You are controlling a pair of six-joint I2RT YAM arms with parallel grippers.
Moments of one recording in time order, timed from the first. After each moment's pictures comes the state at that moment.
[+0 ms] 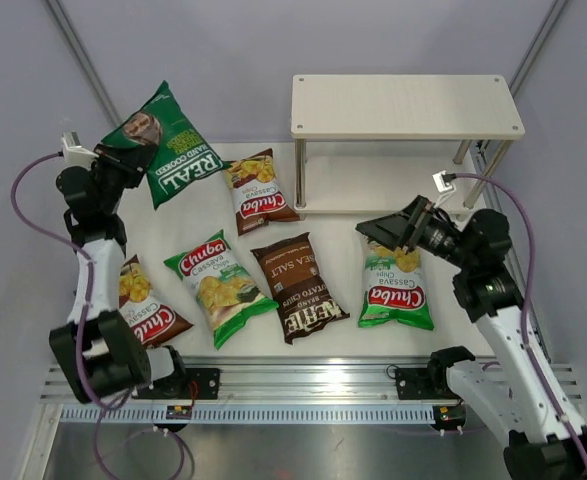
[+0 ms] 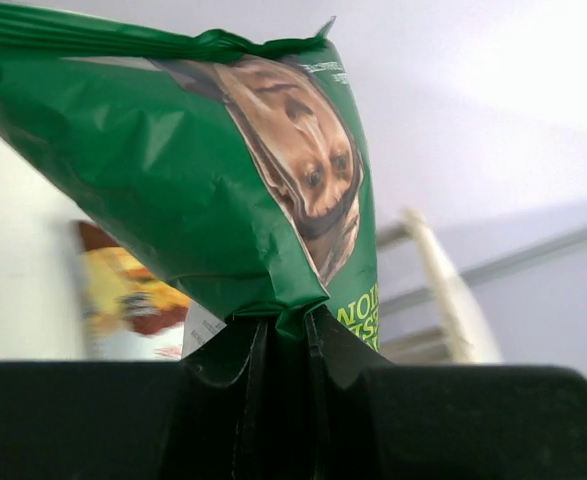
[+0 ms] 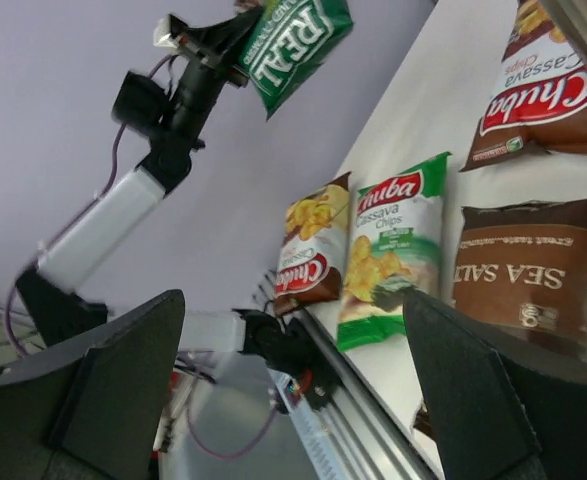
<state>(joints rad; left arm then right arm) 0.38 1.34 0.99 0.40 0.57 -1.02 0.21 0.72 0.82 -0.07 -0.75 0.87</state>
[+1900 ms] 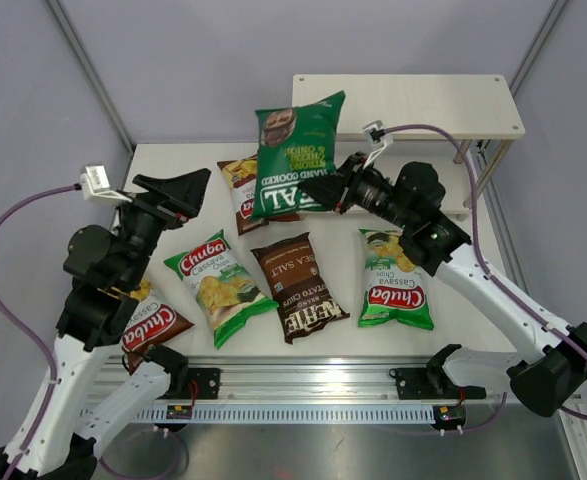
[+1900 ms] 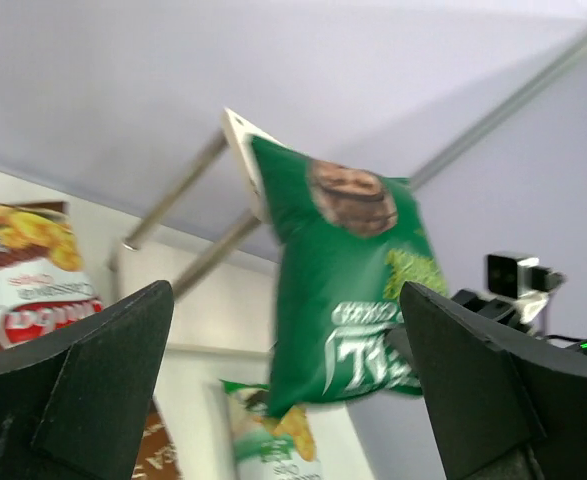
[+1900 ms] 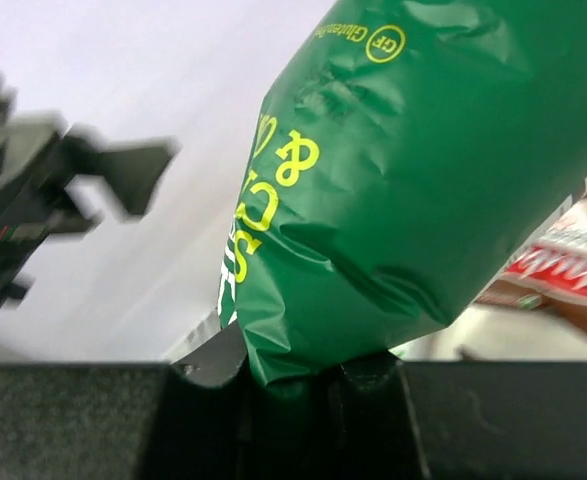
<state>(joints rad) -0.43 0.69 1.06 -0.18 -0.10 -0.81 0.65 1.21 1.15 0.16 -0.38 0.63</state>
